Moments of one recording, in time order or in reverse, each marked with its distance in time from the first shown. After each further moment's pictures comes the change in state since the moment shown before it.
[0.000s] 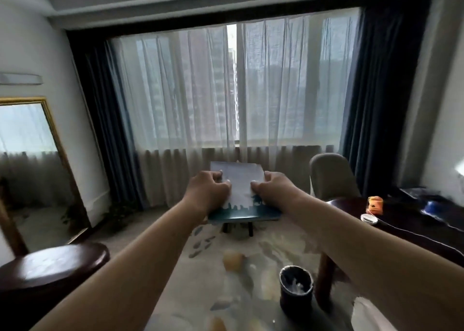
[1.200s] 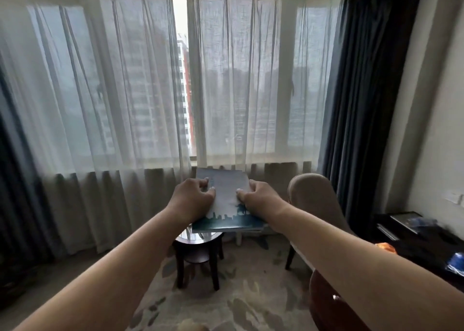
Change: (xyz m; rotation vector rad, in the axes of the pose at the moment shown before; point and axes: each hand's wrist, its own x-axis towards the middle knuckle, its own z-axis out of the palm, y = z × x) left_hand 0.594 -0.023 0.230 0.084 -0.143 0.166; right_hand 0.591 0.074 -0.066 -0.103 0.093 0.065
